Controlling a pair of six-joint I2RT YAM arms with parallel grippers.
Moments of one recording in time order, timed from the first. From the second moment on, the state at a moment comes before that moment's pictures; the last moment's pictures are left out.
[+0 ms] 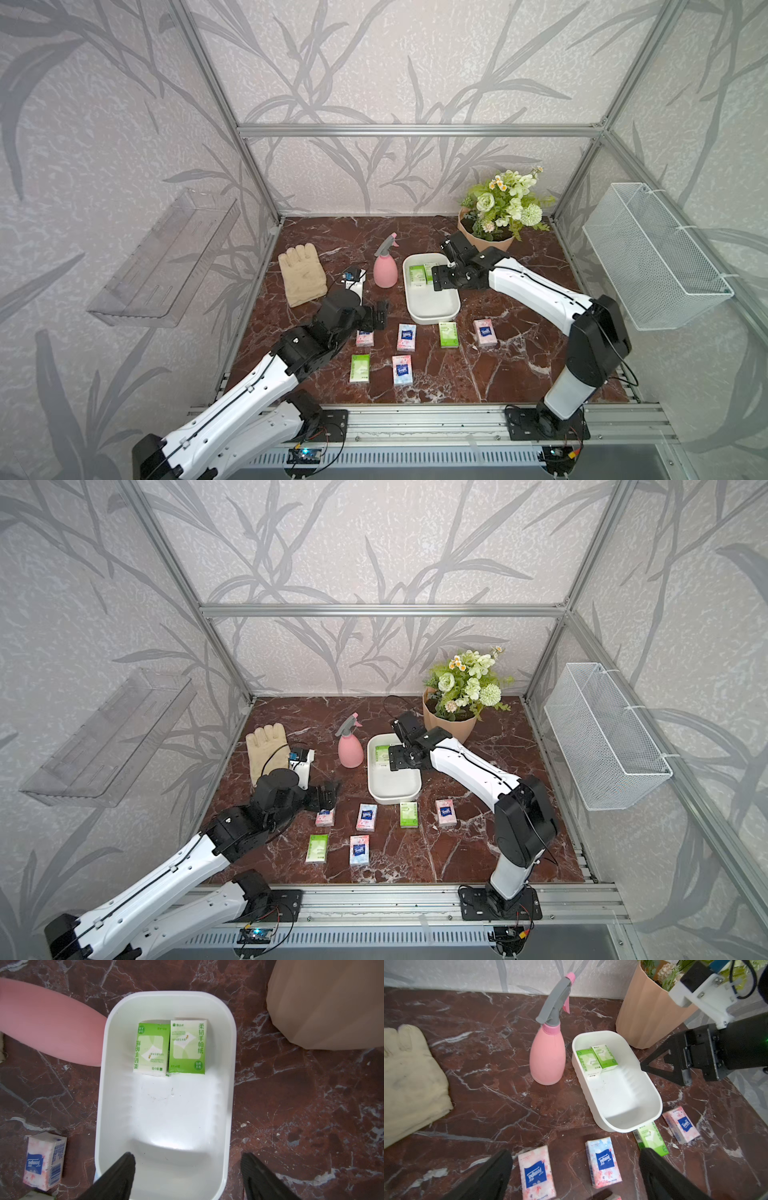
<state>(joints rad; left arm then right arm) -0.70 0.82 0.74 -0.48 -0.26 -0.40 0.63 1.76 1.44 -0.77 0.12 0.48</state>
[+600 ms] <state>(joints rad) -0.69 0.82 0.68 -0.40 -0.33 -0.27 0.61 2.17 1.85 -0.85 0.20 0.45</state>
